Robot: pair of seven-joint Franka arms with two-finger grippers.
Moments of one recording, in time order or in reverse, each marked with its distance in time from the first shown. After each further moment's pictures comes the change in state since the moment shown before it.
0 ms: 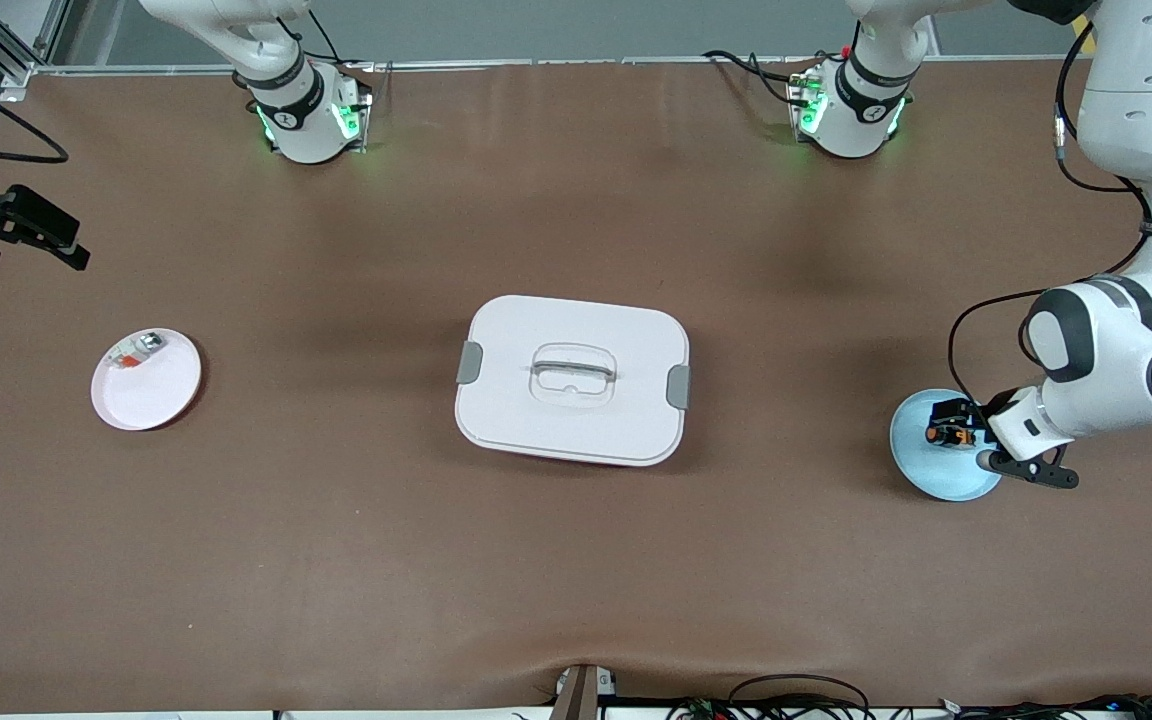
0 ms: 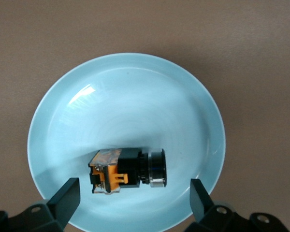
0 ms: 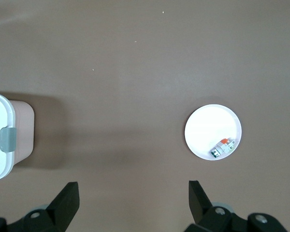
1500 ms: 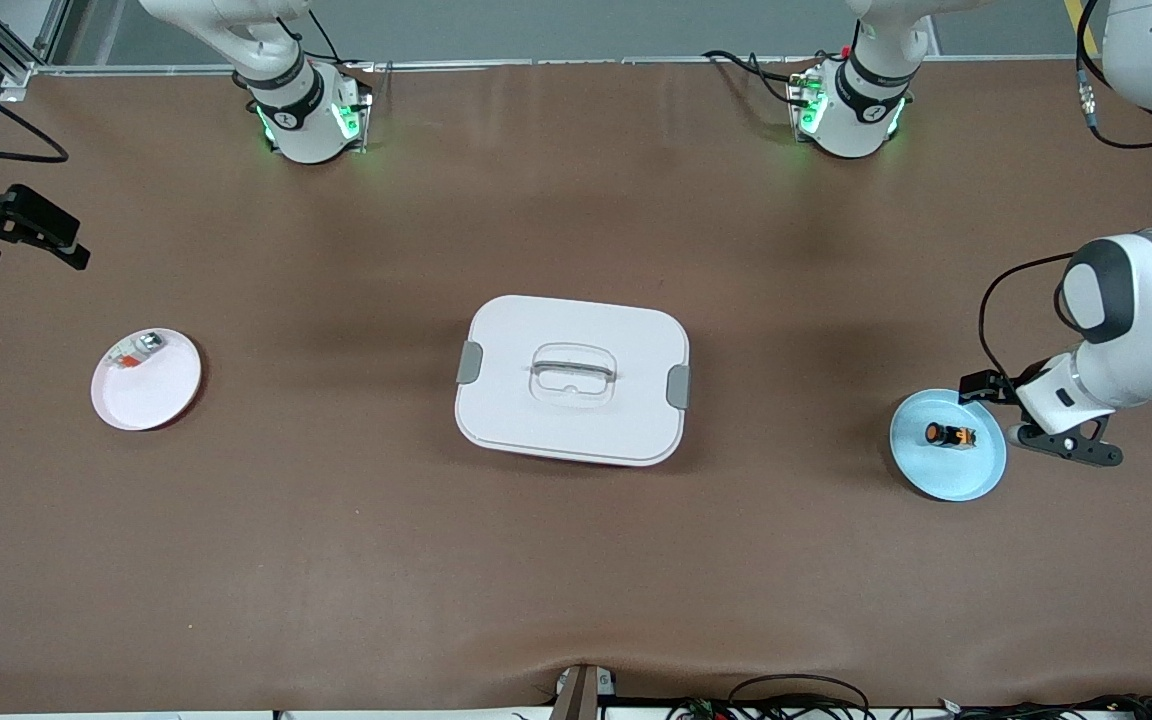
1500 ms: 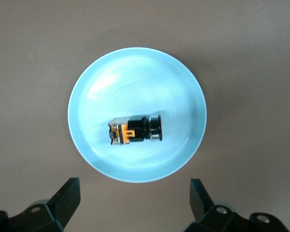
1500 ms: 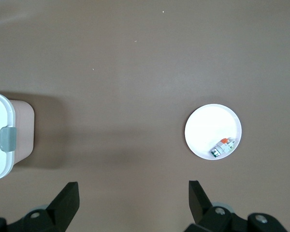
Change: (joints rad) left arm -0.017 -0.163 -0.001 -0.046 0.103 -0.103 -0.056; right arm 0.000 0.000 0.001 0.001 0.000 -0.002 0.000
